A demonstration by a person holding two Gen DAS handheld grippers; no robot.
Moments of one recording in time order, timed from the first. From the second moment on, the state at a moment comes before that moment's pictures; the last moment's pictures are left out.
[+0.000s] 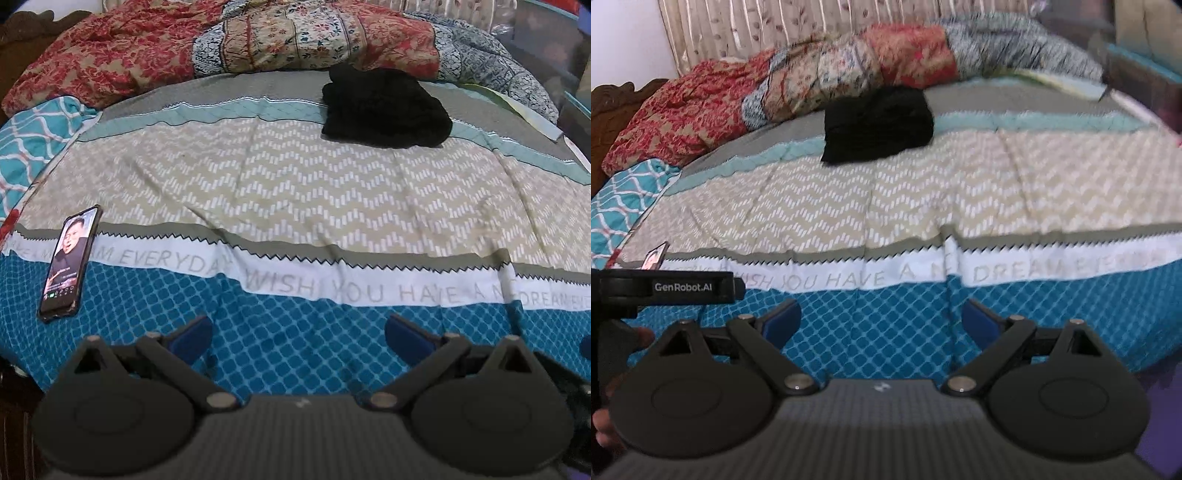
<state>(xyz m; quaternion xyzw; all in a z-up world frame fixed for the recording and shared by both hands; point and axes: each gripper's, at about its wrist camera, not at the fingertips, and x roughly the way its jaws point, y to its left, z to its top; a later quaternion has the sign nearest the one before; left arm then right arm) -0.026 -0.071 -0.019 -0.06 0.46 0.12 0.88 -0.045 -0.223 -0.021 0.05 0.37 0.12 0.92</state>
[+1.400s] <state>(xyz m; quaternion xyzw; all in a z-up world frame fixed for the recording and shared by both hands) -0.032 -0.080 -0.020 -0.01 0.47 0.13 0.87 -0.055 -0.229 -0.017 0.11 0.36 0.11 0.92</state>
